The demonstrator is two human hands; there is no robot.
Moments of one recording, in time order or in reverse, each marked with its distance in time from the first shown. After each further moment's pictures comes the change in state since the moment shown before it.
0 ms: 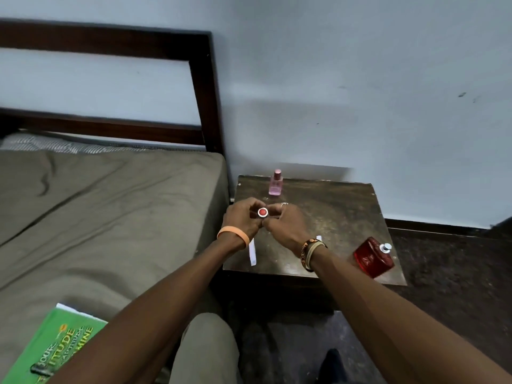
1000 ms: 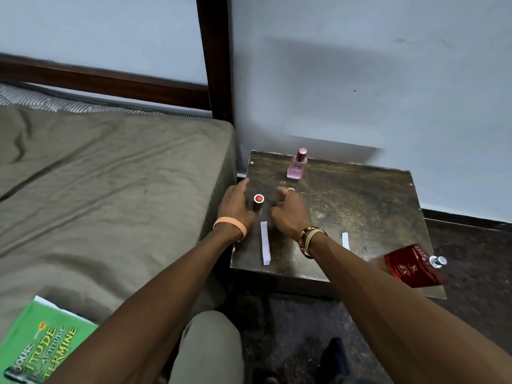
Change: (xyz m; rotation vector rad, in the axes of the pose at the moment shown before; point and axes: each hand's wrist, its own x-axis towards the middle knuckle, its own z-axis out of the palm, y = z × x) left_hand 0.051 -0.090 0.017 0.017 -0.020 -0.160; right_hand 0.075 0.038 0.053 -0.165 -0.034 0.088
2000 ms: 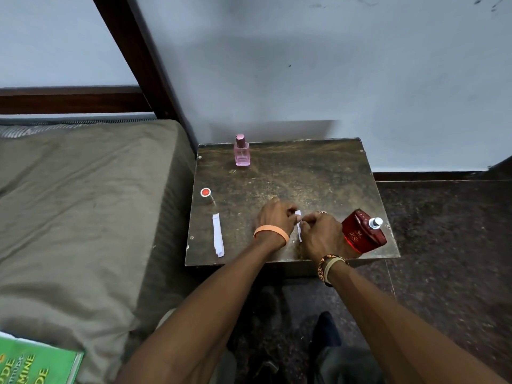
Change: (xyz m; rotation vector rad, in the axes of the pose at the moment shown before) left_hand -0.038 0.096 0.159 0.308 -0.242 0.168; right_hand -0.069 0.124 -0.086 -0.171 0.347 0.343
